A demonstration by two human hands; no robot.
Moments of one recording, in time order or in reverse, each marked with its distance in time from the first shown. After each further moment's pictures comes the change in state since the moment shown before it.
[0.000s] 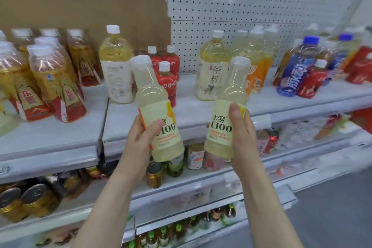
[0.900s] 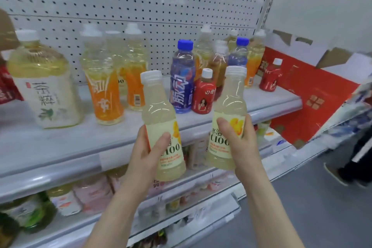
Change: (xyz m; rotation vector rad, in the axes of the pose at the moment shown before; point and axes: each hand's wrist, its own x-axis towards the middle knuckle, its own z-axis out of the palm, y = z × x) left_hand 0.078 -0.132 0.368 -0.056 -0.064 -0.069; right_hand 0.159 -0.099 -0.340 -0.231 0.101 -0.145
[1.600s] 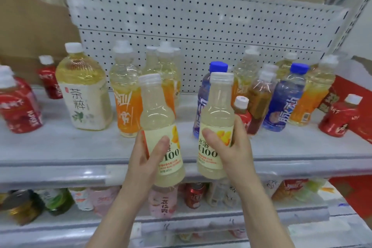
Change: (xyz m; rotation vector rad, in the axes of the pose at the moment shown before) left_hand 0.044 0.002 0.013 0.115 0.306 0.186; right_hand 0.091 0.013 0.043 -0.067 -0.437 -0.108
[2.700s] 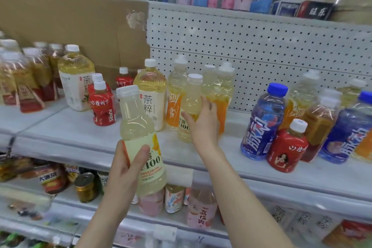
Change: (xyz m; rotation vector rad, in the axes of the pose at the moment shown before) left_hand -0.041 0.046 -0.114 0.118 0.336 0.073; right_hand 0.066 -0.011 0.177 -0.590 -0.080 -0.124
